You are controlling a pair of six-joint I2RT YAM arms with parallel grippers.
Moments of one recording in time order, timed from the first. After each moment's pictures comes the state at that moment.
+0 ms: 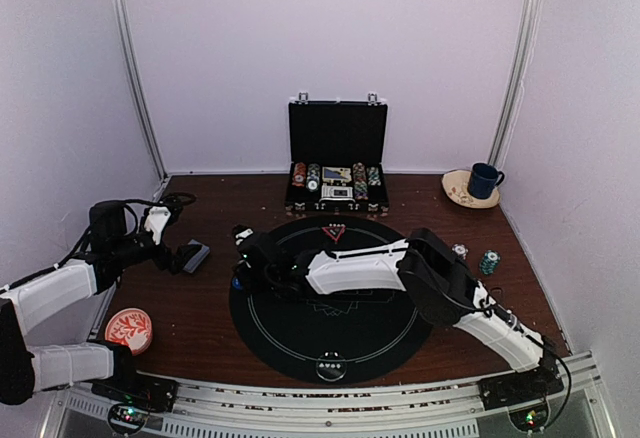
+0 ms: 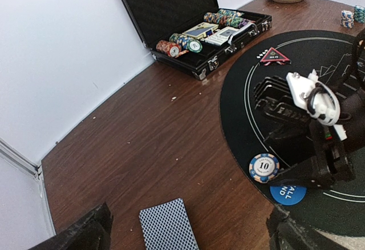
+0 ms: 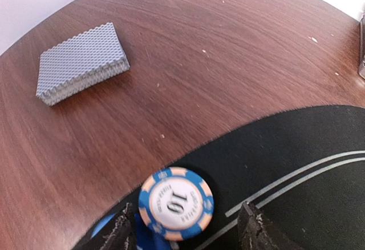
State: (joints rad) left arm -0.05 1.01 0.45 0.11 0.52 0.55; right arm 1.11 2.61 2.08 -0.06 0.33 0.27
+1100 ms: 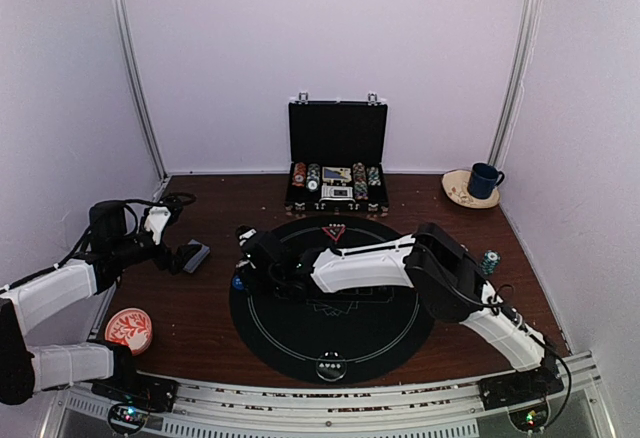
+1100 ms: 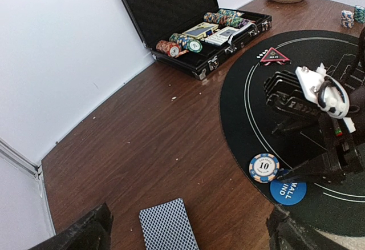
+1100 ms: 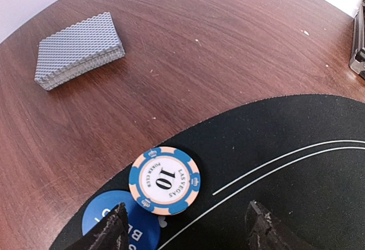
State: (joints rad) left arm -0.05 1.01 0.45 0.11 0.52 0.55; right arm 1.11 2.54 1.98 -0.08 0.33 0.26
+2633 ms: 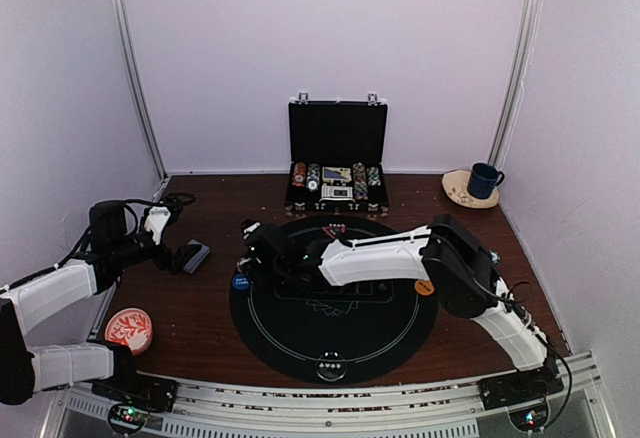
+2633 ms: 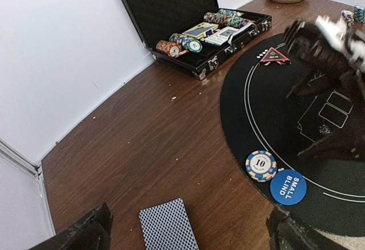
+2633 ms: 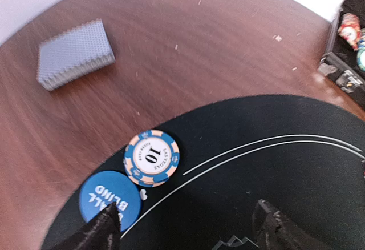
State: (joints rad) left arm -0.05 1.01 0.45 0.11 0.52 0.55; right arm 1.11 2.43 1.90 -0.15 0.37 0.24
